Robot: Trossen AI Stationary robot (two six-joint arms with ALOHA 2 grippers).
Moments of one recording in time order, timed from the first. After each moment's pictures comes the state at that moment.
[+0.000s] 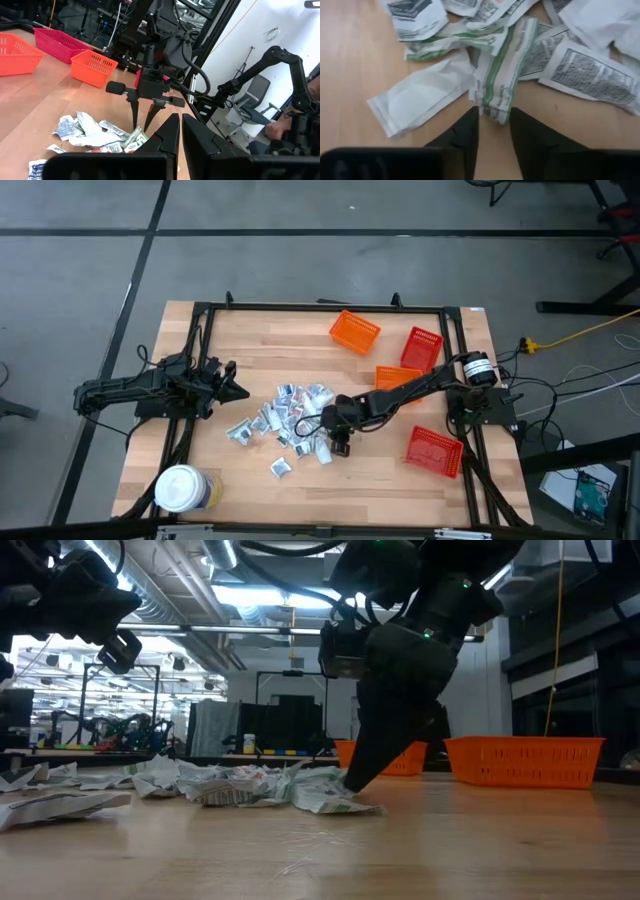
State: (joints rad) left arm 0.16 0.00 0.04 -0.02 0.38 -0.48; right arm 0.21 1.93 1.16 -0.23 0.00 0.36
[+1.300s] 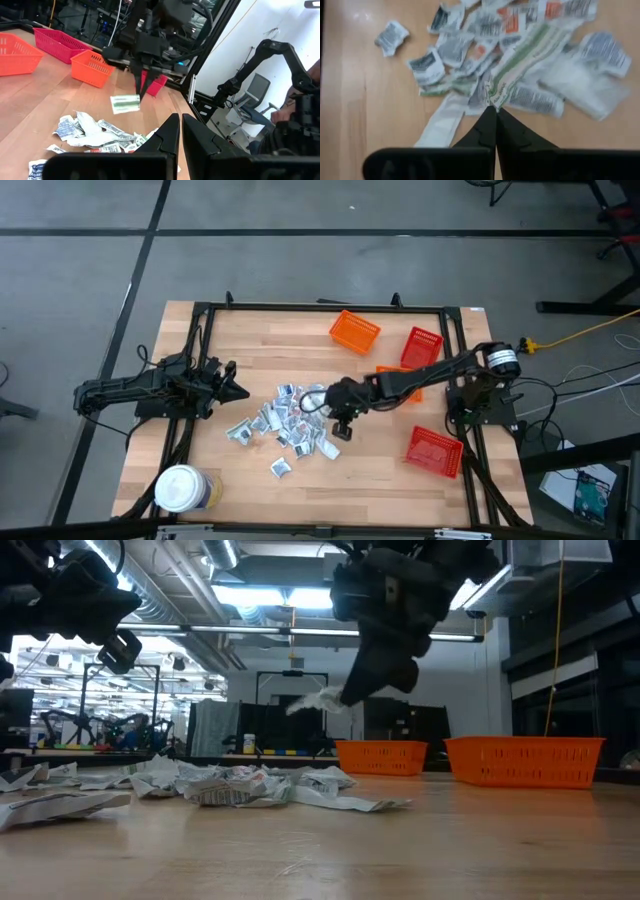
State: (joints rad) left arm 0.16 0.00 0.04 -0.02 0.38 -0.48; right arm 0.12 1.72 1.16 -0.32 -0.02 0.37
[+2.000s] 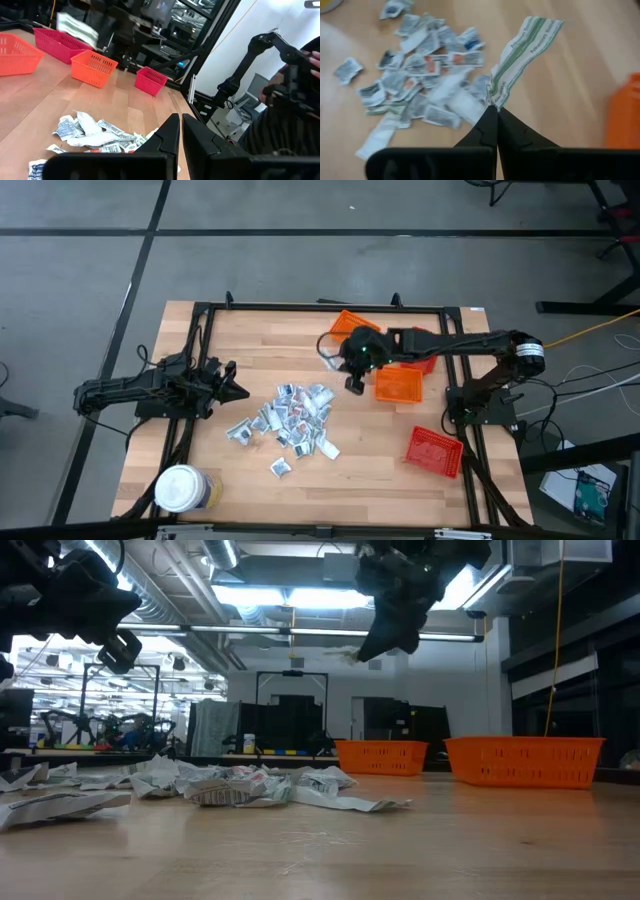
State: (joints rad) left arm 0.16 0.00 0.04 -0.02 0.38 -0.48; right arm -0.16 1.50 1.19 -0.50 -0.03 0.10
